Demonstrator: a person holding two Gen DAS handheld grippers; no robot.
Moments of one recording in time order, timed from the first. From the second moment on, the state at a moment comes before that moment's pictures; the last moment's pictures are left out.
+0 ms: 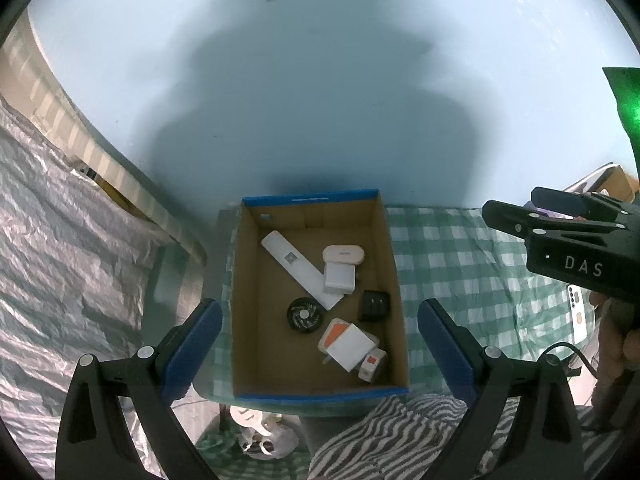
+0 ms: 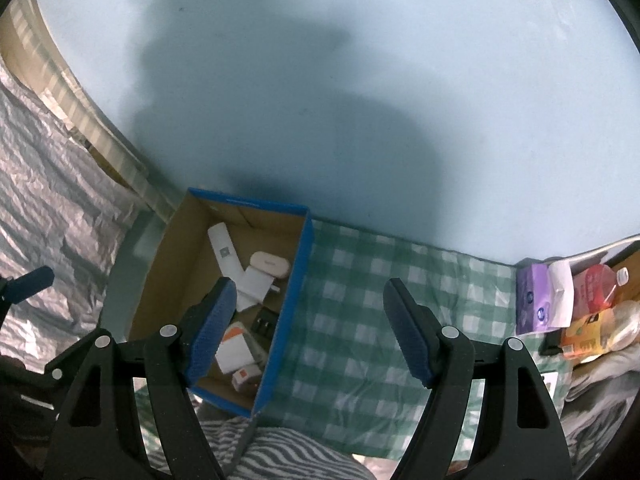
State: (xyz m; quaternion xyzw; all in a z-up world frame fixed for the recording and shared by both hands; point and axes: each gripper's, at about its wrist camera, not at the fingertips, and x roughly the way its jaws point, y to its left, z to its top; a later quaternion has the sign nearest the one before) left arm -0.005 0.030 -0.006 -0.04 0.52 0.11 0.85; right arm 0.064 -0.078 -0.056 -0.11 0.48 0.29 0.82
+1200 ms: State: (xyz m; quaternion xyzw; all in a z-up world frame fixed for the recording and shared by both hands) left arm 0.002 0.027 -0.008 -0.04 0.52 0.11 0.84; right arm 0.068 -0.070 -0.060 -0.11 0.49 0.28 0.82
